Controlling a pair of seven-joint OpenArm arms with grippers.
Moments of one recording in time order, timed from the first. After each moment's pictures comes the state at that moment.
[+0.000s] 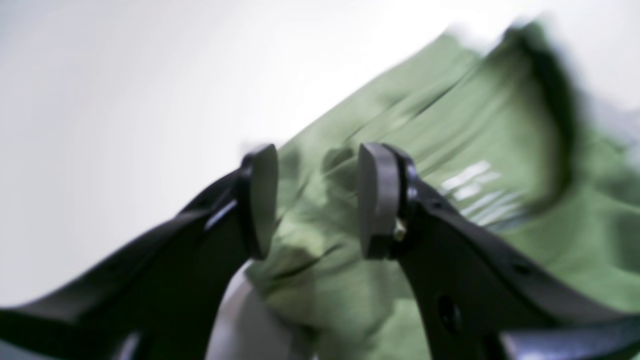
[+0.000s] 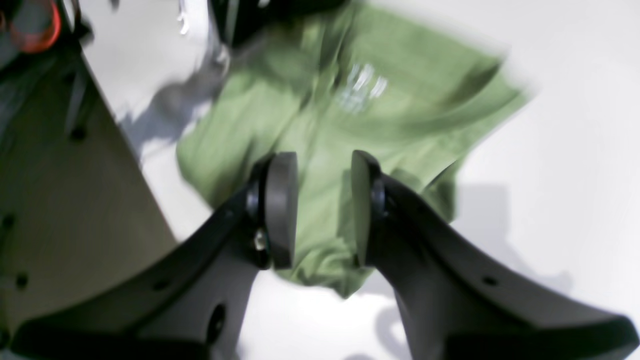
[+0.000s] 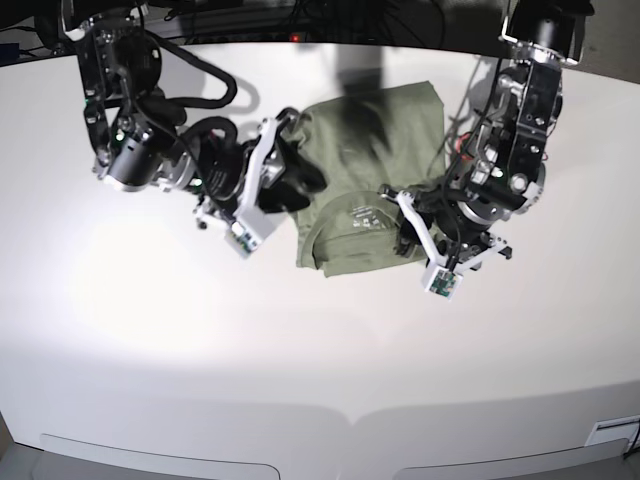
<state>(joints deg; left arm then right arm) -0.3 -9.3 13.9 95.0 -11.4 -10.8 40.6 -6.2 19.4 -8.0 111.2 41.4 34.6 -57.8</state>
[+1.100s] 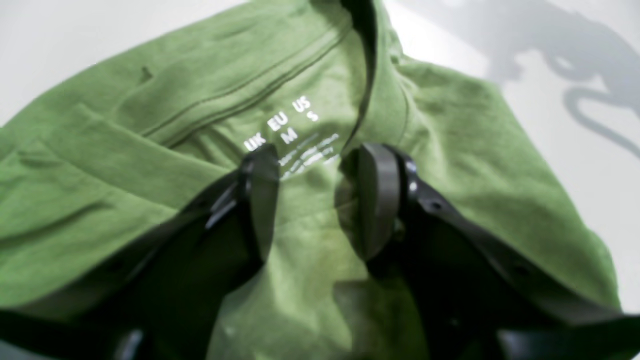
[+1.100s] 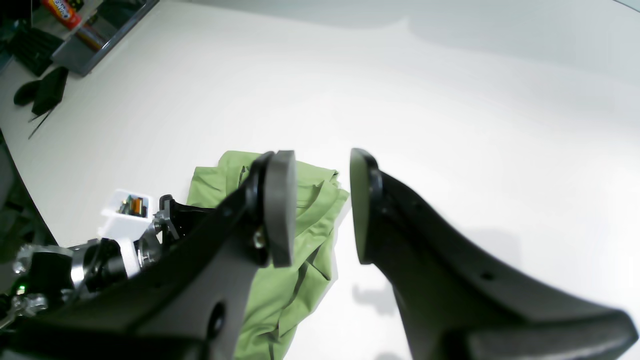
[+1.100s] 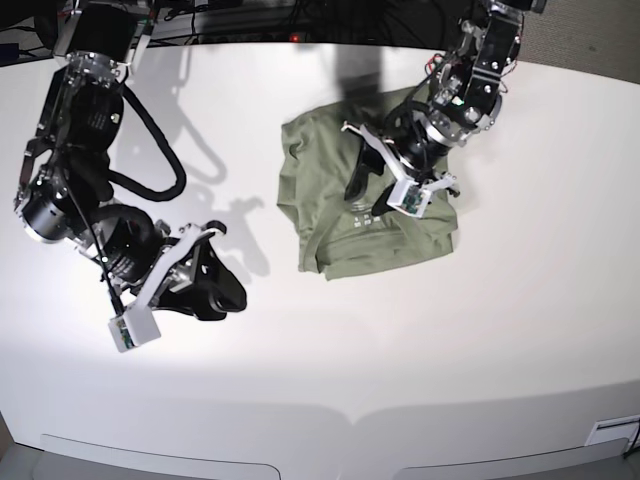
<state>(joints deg) 8.8 -4.3 14.1 74.6 -4.2 -21.8 3.8 3.6 12.7 14.0 111.5 48.5 34.6 -66.5</state>
